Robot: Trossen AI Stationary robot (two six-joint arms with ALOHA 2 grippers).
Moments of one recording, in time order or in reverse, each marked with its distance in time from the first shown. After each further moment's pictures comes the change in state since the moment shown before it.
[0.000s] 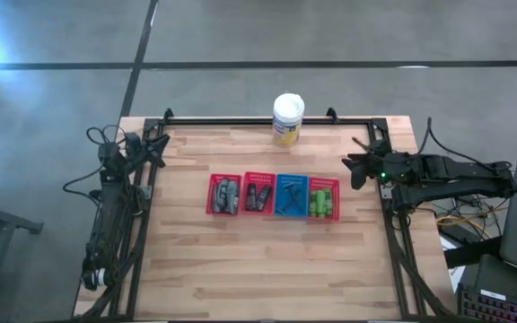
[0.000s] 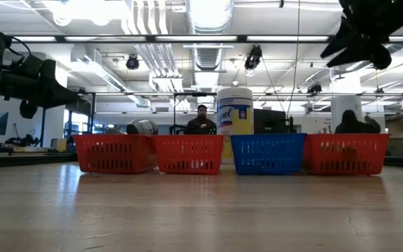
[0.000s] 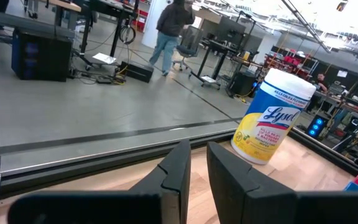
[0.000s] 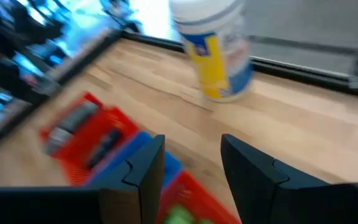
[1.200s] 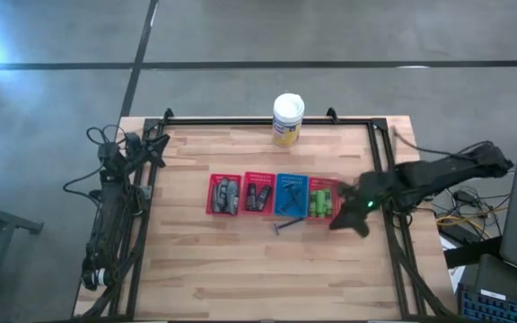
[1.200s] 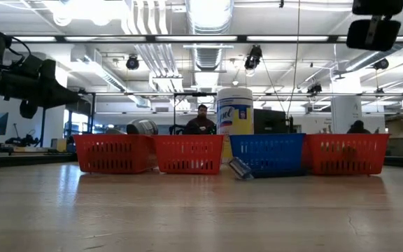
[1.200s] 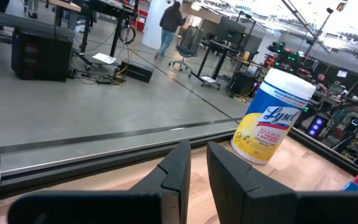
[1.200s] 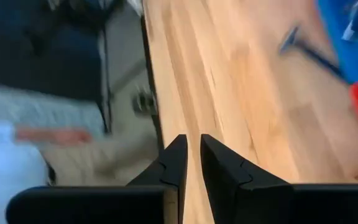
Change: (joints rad) left arm 0.000 0.001 0.000 0.000 0.000 0.000; right arm 0.234 0.361 0.131 0.173 -0.827 0.153
